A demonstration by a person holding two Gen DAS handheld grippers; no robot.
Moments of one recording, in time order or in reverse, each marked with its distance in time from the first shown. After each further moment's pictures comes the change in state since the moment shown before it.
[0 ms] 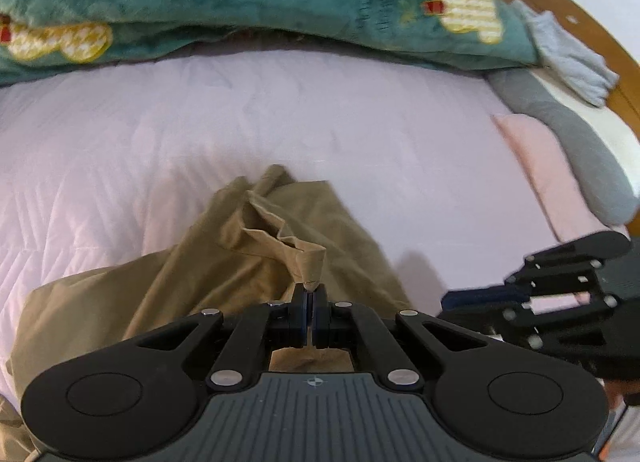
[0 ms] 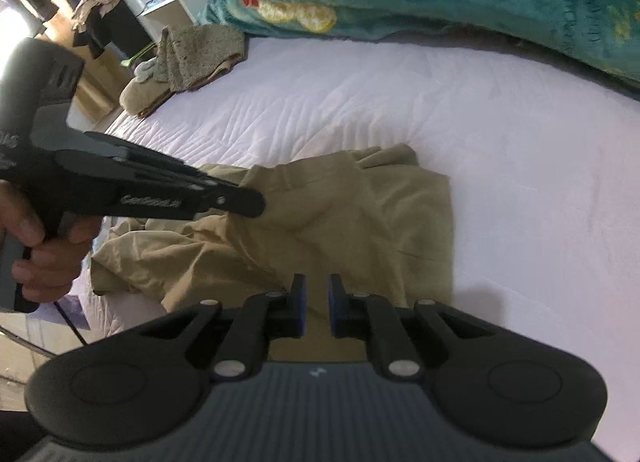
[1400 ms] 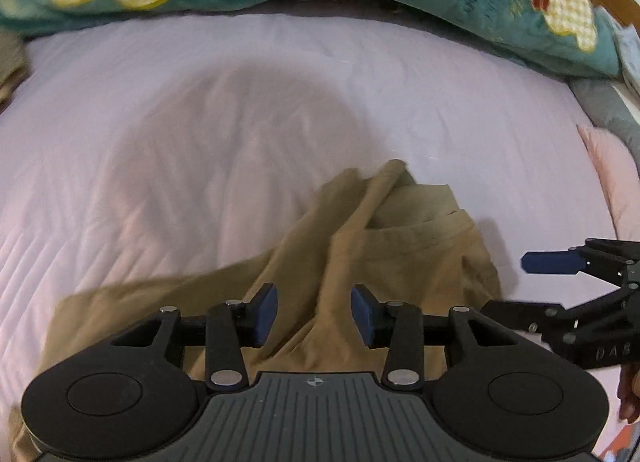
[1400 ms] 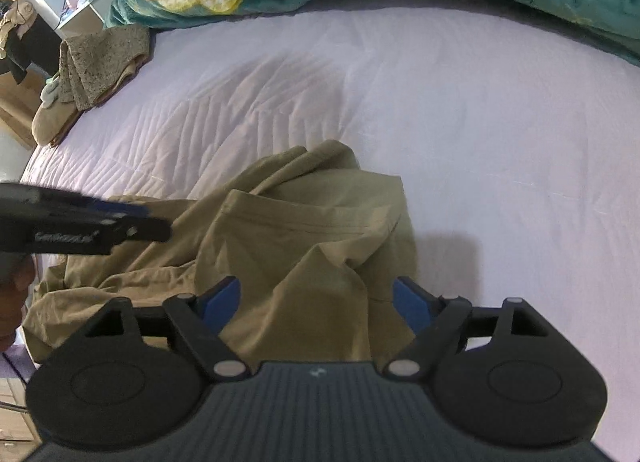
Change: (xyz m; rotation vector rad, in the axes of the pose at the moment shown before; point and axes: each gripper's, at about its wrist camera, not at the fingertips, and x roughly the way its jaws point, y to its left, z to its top) left arm 0.076 0.080 0.032 -0.114 0.106 0.158; right arm 0.096 -0.037 0.046 0.152 0.079 -0.113
